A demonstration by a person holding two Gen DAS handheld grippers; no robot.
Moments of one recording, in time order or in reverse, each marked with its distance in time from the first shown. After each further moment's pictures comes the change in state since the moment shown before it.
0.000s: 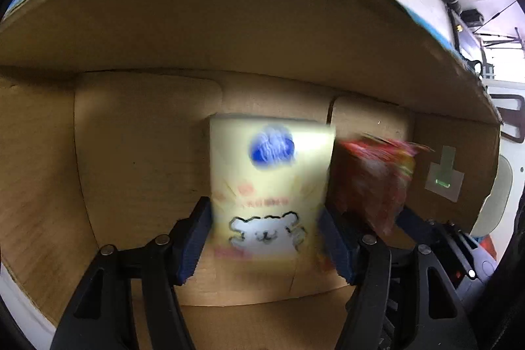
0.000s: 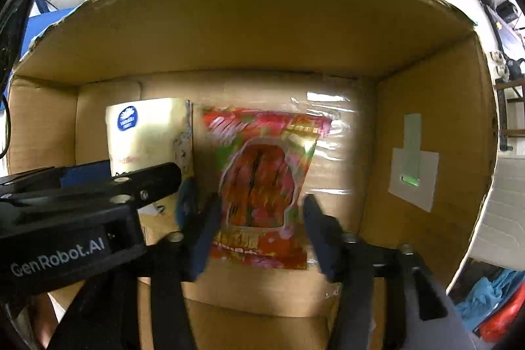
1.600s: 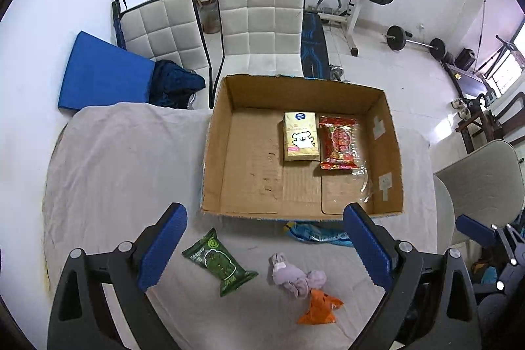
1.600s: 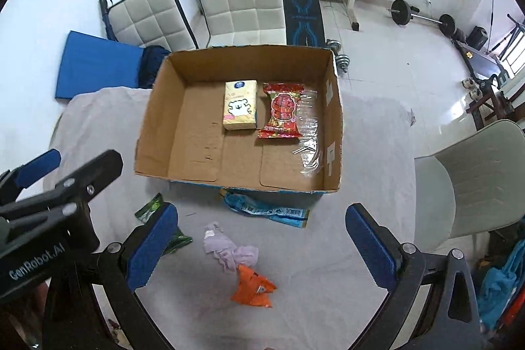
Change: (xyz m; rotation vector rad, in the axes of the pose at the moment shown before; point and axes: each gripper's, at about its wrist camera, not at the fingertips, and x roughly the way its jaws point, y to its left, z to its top) left arm -0.194 -0.007 -0.273 0.067 -0.601 0.258; right arm -0.226 0.040 -0.259 -0.011 -0.371 0.011
